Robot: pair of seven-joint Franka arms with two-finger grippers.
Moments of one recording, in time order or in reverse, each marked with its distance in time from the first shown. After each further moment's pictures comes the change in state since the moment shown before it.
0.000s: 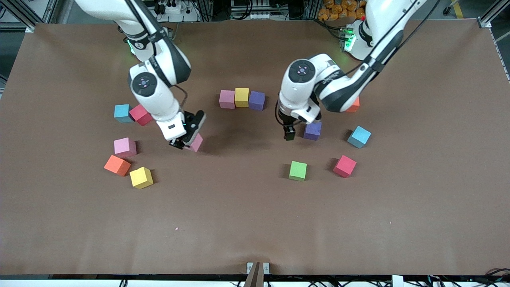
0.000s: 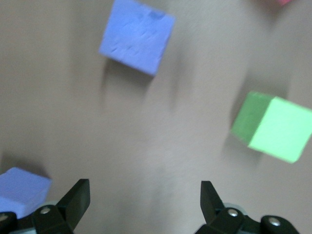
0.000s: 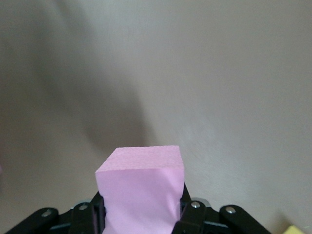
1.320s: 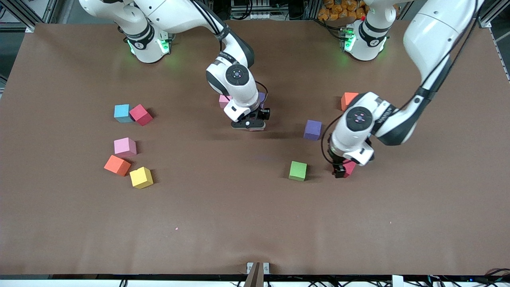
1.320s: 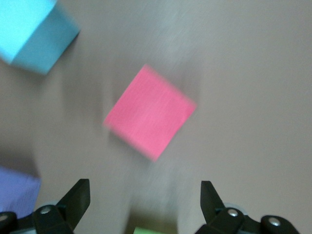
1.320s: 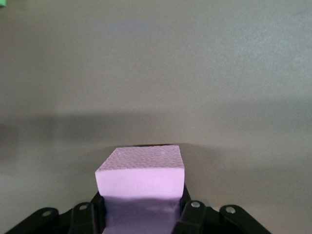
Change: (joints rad) left arm 0.220 0.097 0.120 0.075 0.141 -0.003 0.374; right arm 0.356 0.342 0.009 0.307 -0.001 -0.010 1.423
